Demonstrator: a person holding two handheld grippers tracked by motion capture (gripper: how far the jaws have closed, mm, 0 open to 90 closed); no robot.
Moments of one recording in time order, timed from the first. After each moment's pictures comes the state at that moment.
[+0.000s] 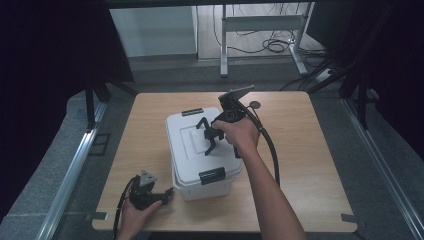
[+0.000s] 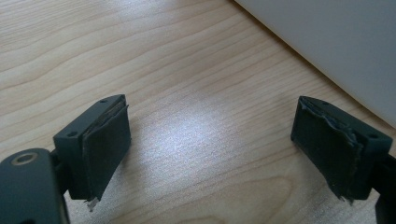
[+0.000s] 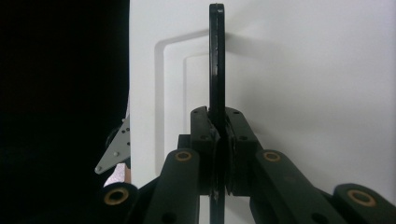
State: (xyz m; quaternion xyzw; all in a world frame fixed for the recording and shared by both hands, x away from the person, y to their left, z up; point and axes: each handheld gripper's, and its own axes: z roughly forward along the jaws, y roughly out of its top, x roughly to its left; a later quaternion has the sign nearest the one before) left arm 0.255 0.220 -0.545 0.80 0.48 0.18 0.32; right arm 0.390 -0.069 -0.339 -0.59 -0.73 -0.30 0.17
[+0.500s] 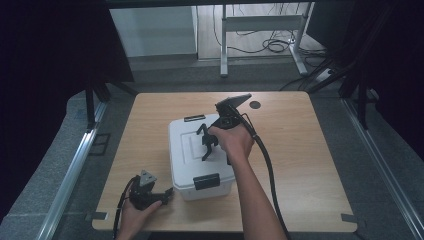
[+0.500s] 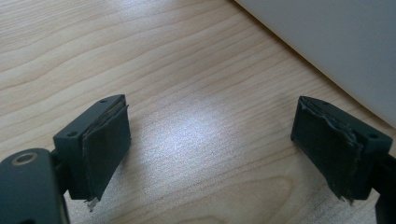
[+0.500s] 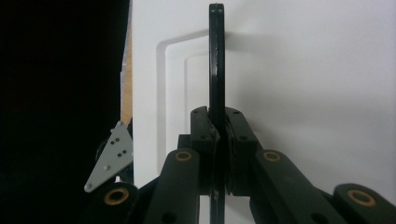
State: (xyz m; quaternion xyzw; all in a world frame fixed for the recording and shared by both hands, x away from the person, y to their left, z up) left arm 0.255 0.220 -0.545 0.80 0.48 0.18 0.32; right arm 0.380 -0.057 -0.354 -0.64 -0.70 -0.28 0.16
